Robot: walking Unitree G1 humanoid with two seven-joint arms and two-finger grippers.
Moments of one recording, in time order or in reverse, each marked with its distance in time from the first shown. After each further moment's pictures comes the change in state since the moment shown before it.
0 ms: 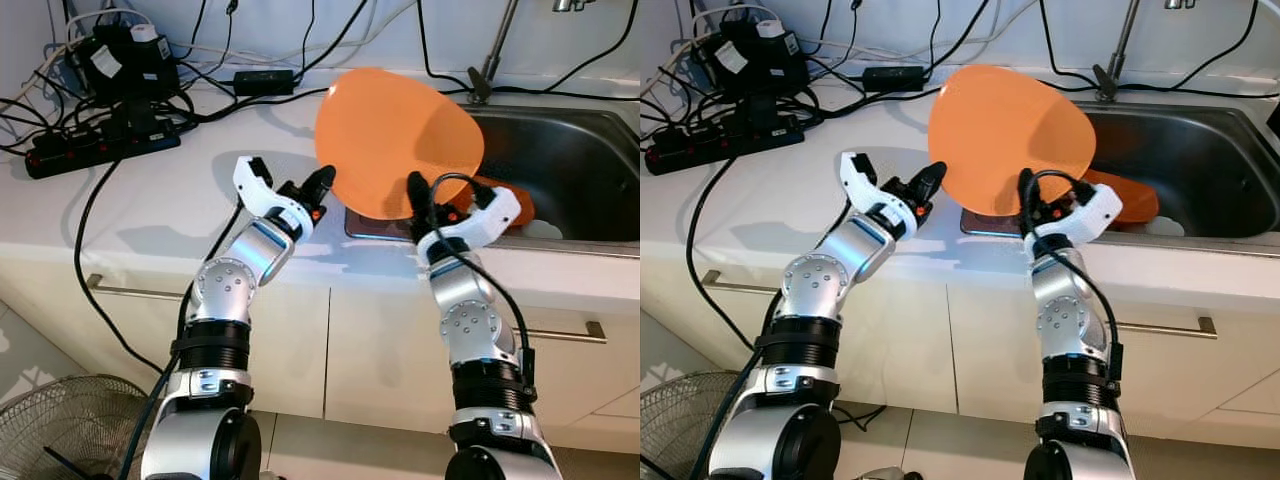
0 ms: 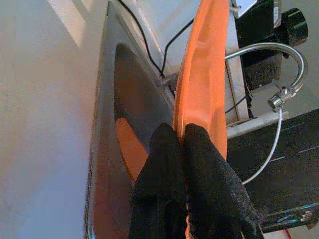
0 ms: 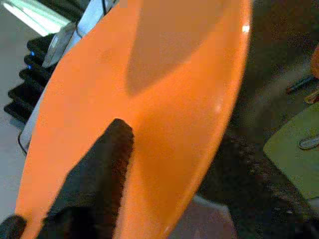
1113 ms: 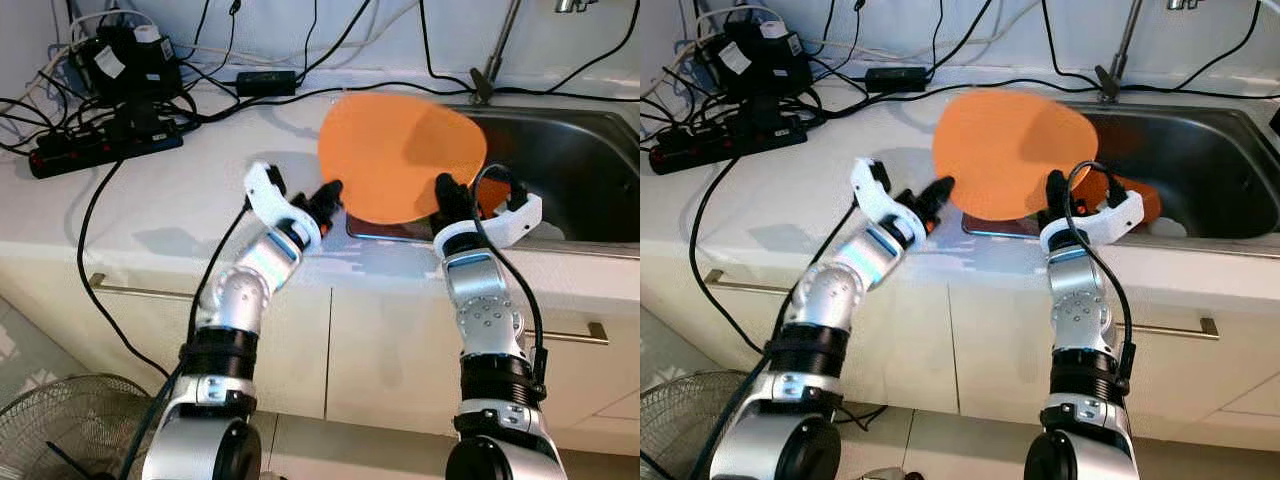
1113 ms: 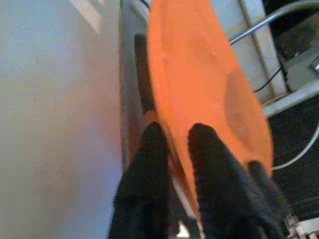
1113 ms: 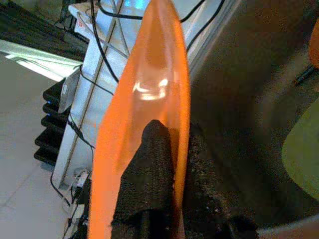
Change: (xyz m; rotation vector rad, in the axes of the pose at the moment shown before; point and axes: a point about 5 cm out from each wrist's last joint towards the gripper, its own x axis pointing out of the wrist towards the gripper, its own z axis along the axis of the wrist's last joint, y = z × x) left arm 0.001 0.009 -0.017 0.206 0.035 0.071; right arm 0.003 -0.005 0.015 0.231 -0.061 -0.021
